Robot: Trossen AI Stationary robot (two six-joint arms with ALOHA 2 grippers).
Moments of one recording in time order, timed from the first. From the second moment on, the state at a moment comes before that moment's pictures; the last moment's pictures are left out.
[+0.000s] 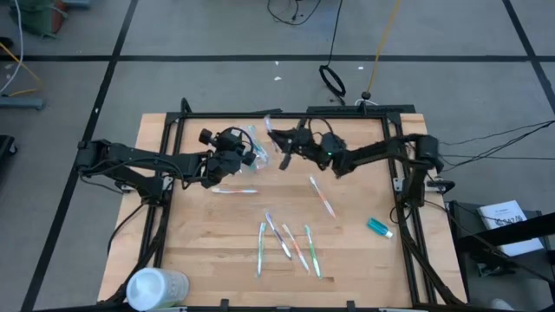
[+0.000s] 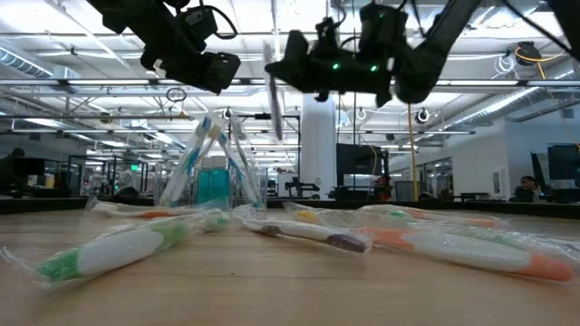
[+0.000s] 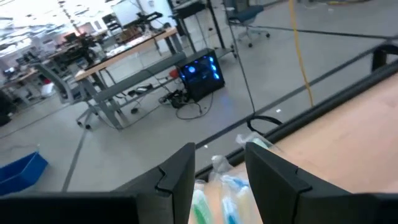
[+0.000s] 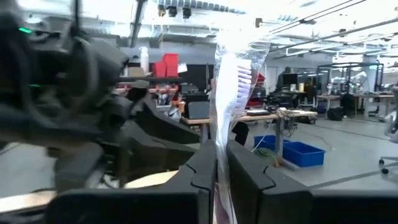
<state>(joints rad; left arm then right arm) 0.03 1.33 0.81 -0.02 -1.17 -0.19 -0.24 1.84 0.90 1.23 0.10 -0.02</state>
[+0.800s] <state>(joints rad) 0.05 1.33 0.81 -0.15 -1.21 -0.25 -0.32 2.12 1.08 1.08 0.08 0.18</state>
